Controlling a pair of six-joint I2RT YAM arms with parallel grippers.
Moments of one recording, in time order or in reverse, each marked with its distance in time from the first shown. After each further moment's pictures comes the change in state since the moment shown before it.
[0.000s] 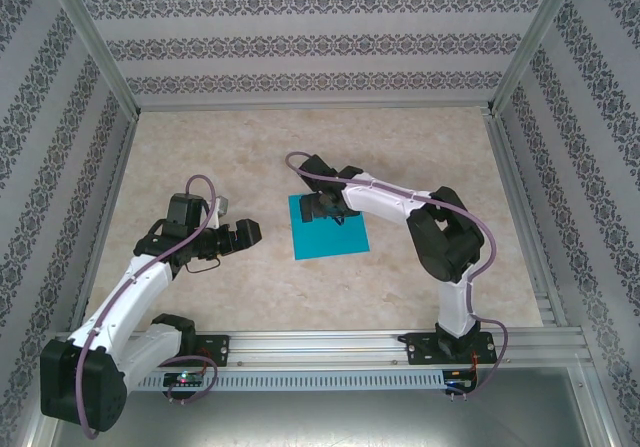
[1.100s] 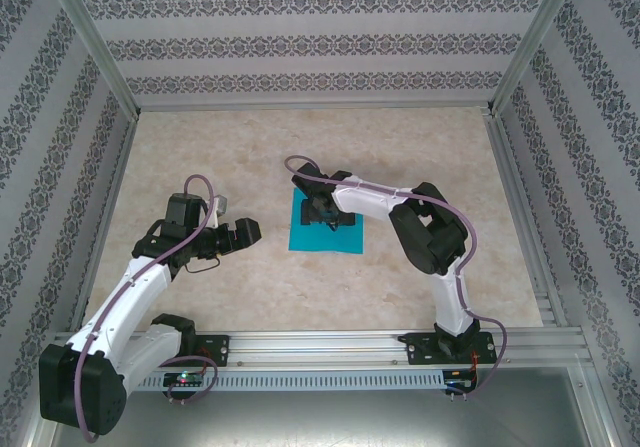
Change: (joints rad) left arm 0.000 -0.024 0.002 0.000 0.000 -0.013; right arm 0.010 0.112 0.041 -0.017 0.038 0.213
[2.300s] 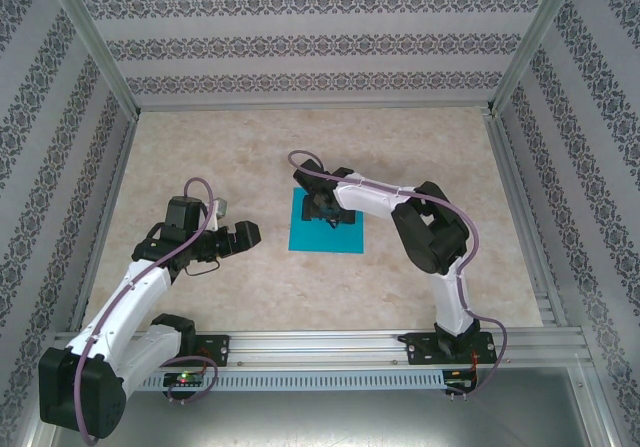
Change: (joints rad) left arm 0.000 -0.018 -0.023 0.003 0.004 0.000; right arm -0.010 -0.002 0.018 -0.014 -0.003 0.050
